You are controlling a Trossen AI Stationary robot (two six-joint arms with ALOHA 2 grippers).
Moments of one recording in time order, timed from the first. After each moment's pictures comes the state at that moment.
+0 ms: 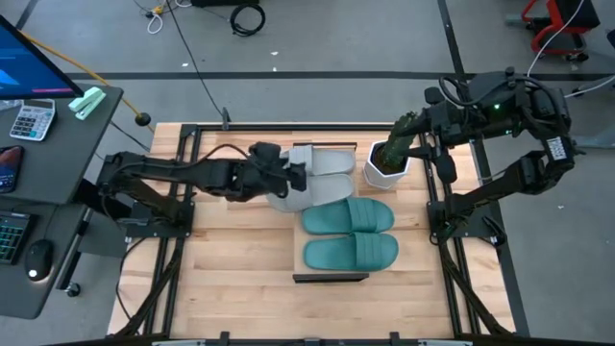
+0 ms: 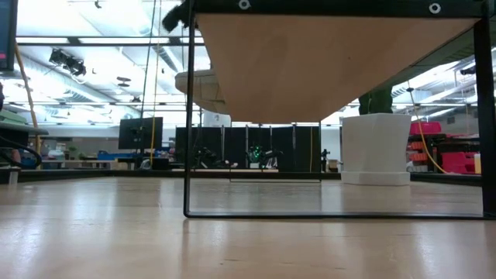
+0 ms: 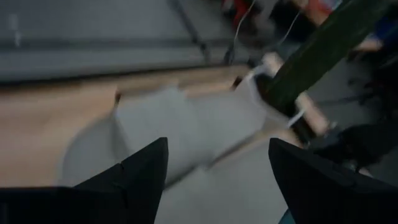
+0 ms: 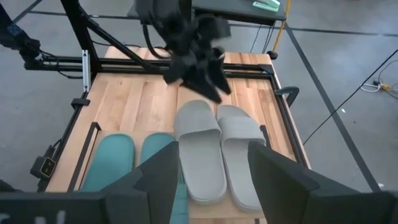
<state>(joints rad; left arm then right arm) -0.10 1.51 1.41 -0.61 -0.73 -1.06 -0.11 1.32 2.17 -1.37 -0.08 -0.08</state>
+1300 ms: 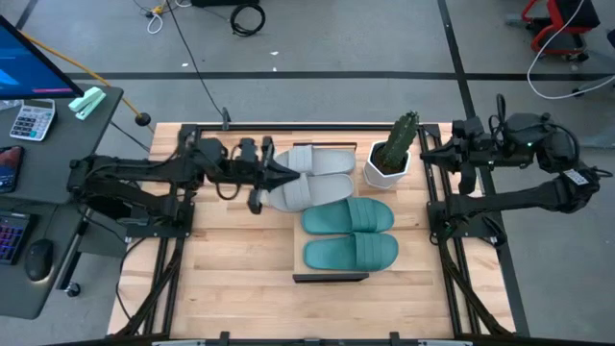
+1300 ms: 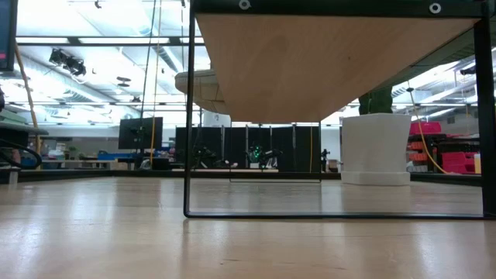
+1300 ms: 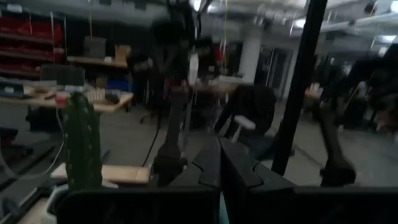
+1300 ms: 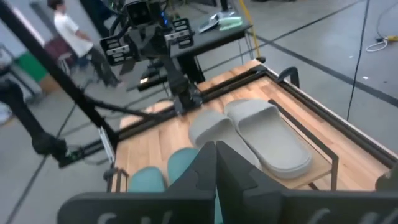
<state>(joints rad) 0.03 1.21 1.00 0.37 0.11 -0.15 -0.12 0.71 1.34 -0.92 -0.01 0.40</state>
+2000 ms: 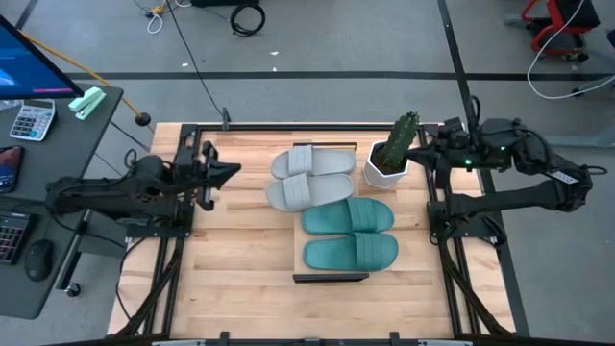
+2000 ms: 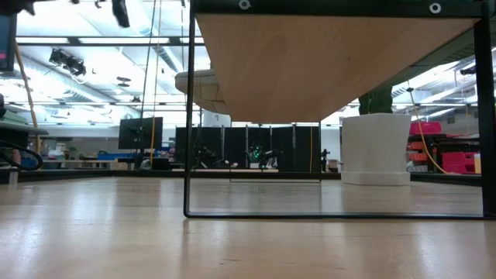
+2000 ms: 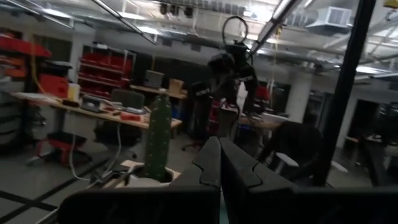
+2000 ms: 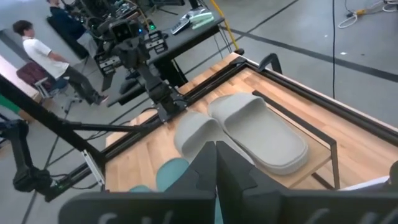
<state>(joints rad) 0.04 0.55 0.48 0.37 -0.13 -0.19 -0.12 0.73 1.21 -0.79 0.09 0.55</state>
